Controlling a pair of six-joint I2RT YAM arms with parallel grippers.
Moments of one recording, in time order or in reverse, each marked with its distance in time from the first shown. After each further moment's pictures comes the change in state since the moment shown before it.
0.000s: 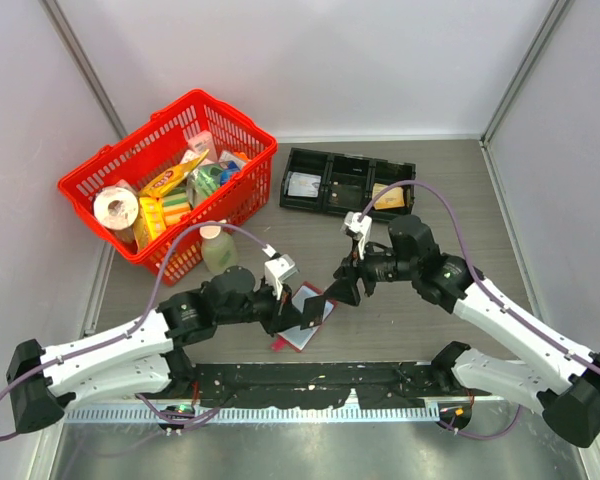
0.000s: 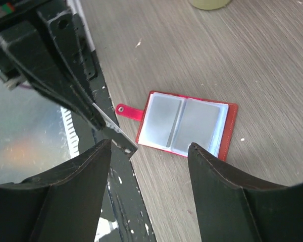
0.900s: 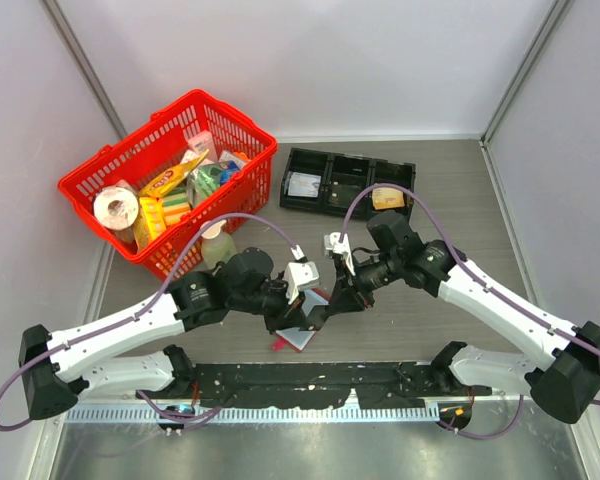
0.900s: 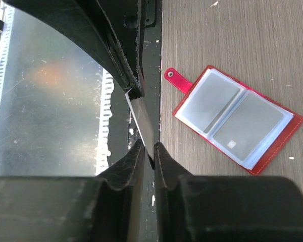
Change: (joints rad) left arm 0.000 0.157 0.278 -0.298 0.184 0.378; right arm 0.032 0.142 0.148 -0.307 -0.314 -0.412
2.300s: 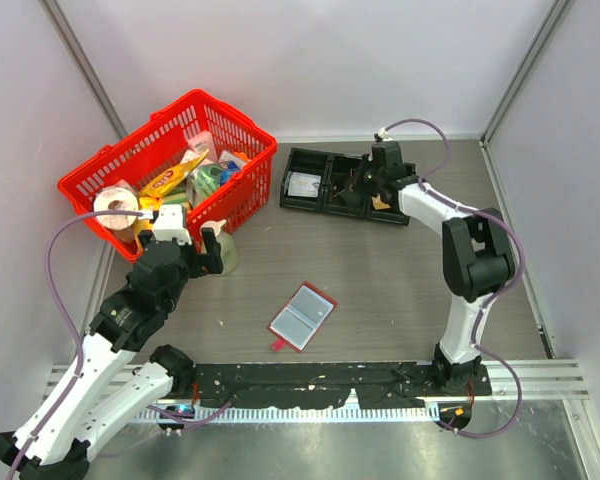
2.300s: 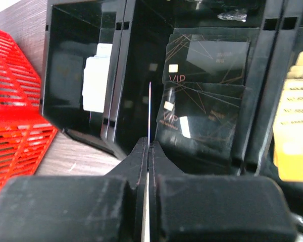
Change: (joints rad) left arm 0.498 -0.395 -0.049 -0.114 -0.840 -0.228; right arm -0.408 0.752 0.403 0.567 0.811 0.879
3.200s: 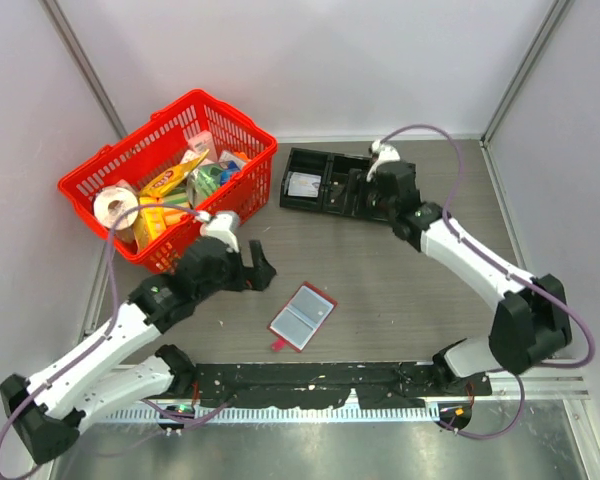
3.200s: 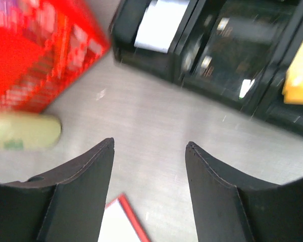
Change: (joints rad) left arm -0.129 0.192 -0.023 0.042 0.359 -0.270; right arm 0.134 -0.418 -0.191 -0.132 0.063 -0.156
